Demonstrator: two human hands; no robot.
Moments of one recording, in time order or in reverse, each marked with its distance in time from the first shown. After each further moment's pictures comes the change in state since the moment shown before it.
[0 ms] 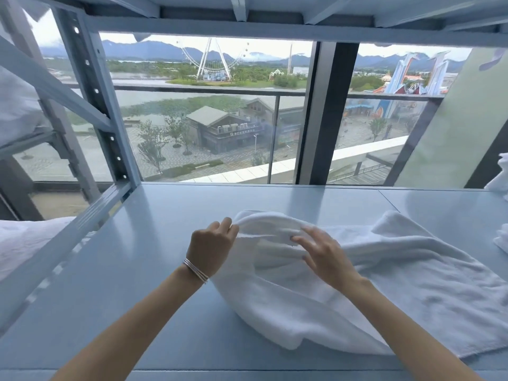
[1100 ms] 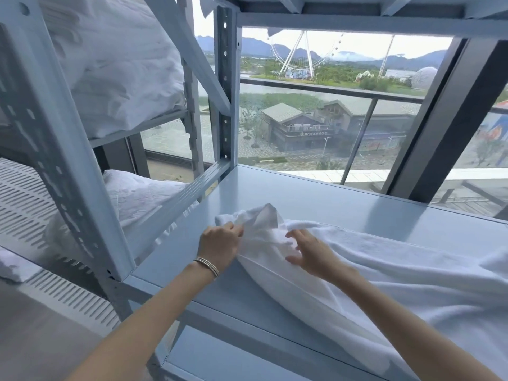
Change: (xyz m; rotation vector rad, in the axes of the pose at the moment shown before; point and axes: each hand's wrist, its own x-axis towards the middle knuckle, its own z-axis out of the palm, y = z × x) left_hand -0.139 -0.114 0.004 -0.158 -0.349 -0.407; right_hand 0.086 -0.195 0.017 0.397 -0.309 -0.161
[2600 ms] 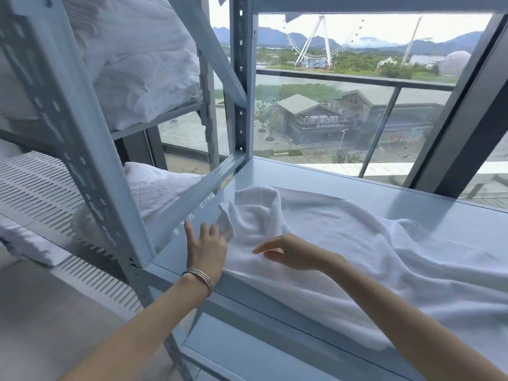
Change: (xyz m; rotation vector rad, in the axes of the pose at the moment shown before) left_hand -0.053 -0.018 -0.017 0.409 -0.197 -0.246; right_hand 0.021 -0.058 0.011 0.157 -0.246 -0.388
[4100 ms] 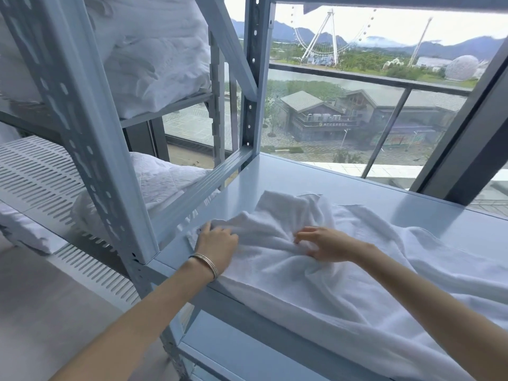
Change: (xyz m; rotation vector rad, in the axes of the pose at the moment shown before) left_hand 0.028 -0.011 0.016 -0.178 -0.114 0.255; right_hand -0.004 0.065 -0.022 -0.351 -0.113 0.126
